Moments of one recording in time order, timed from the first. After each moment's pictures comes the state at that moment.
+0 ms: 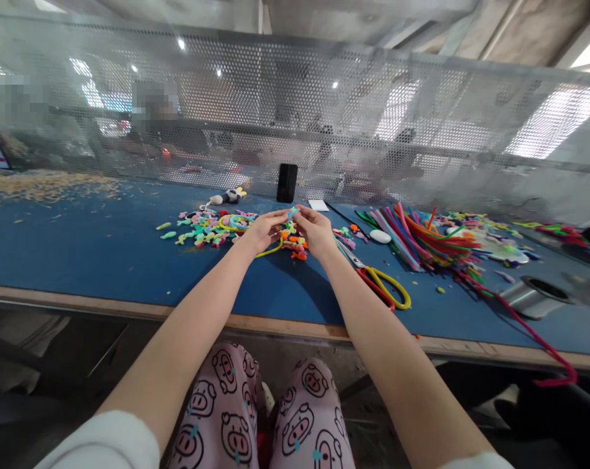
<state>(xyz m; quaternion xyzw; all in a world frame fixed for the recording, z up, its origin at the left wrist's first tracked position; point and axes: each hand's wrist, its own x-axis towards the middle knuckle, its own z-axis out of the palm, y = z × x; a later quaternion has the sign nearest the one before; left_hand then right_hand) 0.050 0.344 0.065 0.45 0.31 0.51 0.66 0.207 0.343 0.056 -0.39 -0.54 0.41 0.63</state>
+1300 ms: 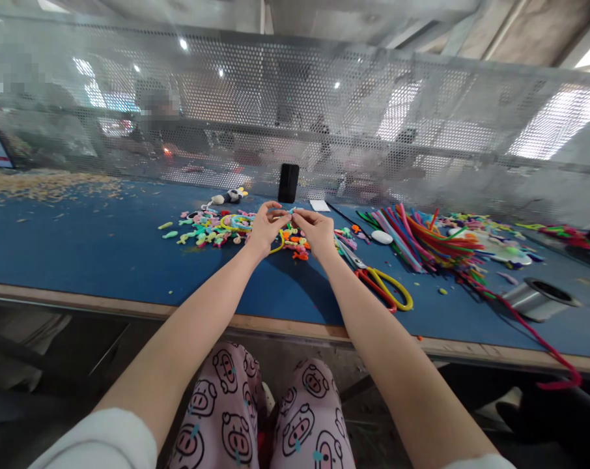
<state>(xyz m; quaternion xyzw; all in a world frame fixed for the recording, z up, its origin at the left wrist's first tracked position) 0.064 0.336 0.056 0.51 0.28 0.65 0.48 0.199 0.330 0.062 -0.39 -0.58 0.30 0.64</state>
